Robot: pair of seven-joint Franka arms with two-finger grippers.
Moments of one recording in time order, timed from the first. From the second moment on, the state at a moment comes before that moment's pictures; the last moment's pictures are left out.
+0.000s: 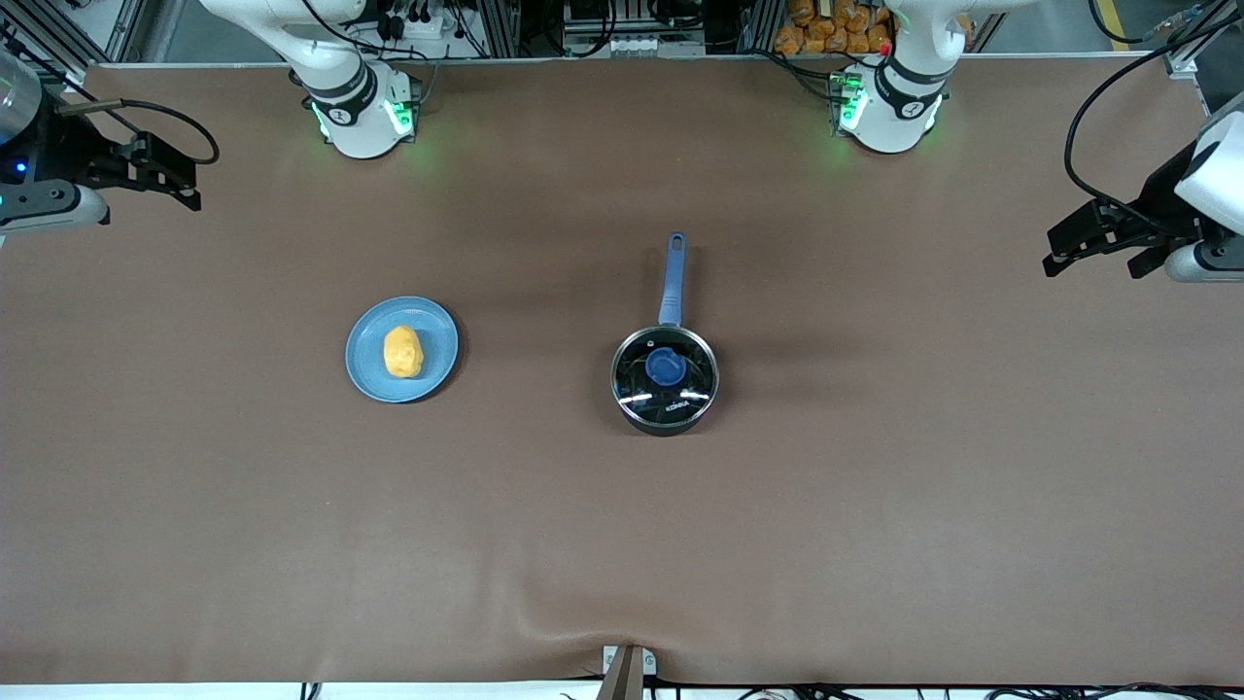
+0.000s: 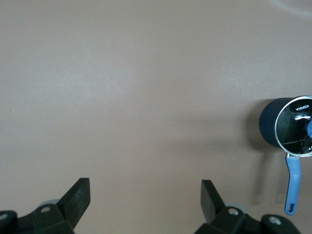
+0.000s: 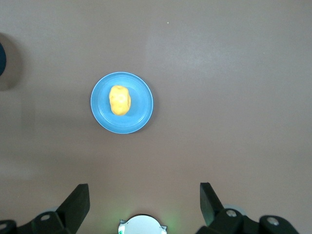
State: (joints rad) left arm 0.02 -0.05 -0.07 -1.67 -0.05 1.68 -0.04; right arm -0.04 -0.06 0.13 -1.54 -0.01 1.38 -0.09
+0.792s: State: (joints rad) left arm 0.02 -0.05 -0.07 -1.67 -0.06 1.68 -0.05; right arm -0.04 -0.06 0.13 -1.54 -0.01 1.38 -0.09
